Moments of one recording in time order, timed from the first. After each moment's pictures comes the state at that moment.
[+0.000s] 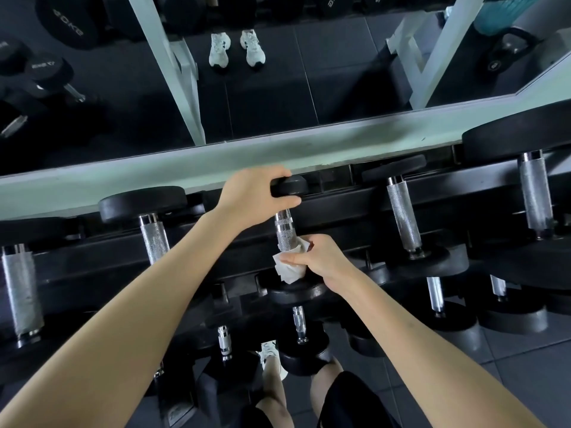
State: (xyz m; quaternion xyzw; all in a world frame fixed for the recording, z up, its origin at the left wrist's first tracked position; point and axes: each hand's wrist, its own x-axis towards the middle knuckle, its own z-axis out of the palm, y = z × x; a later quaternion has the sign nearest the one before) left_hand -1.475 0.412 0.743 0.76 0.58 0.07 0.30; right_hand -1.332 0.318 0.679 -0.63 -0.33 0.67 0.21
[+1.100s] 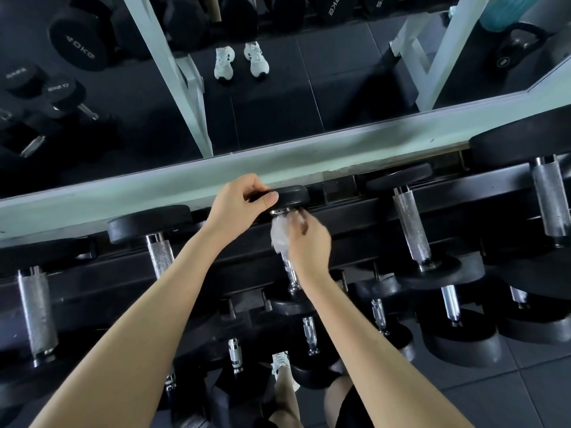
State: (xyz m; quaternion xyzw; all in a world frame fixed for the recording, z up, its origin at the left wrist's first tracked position) left_hand -1.496 0.416 0.735 0.62 0.62 0.19 0.44; right_hand -1.380 0.350 0.710 -0.76 -0.32 0.43 0.36
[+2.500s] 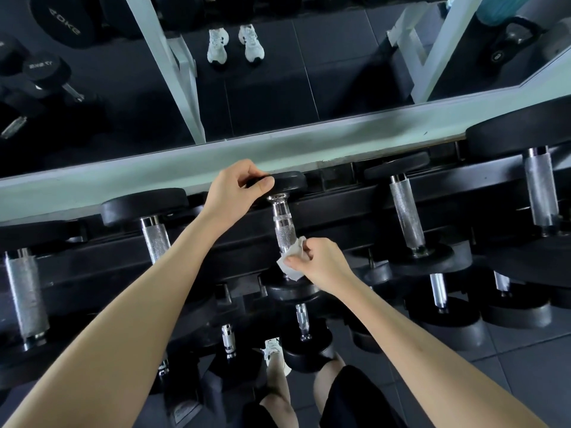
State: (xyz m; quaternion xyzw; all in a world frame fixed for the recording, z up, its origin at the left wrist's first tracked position) left_hand -1.500 0.412 0.729 0.61 0.61 0.23 0.45; right_hand -1.337 0.311 0.685 -0.69 -0.53 0.48 0.09
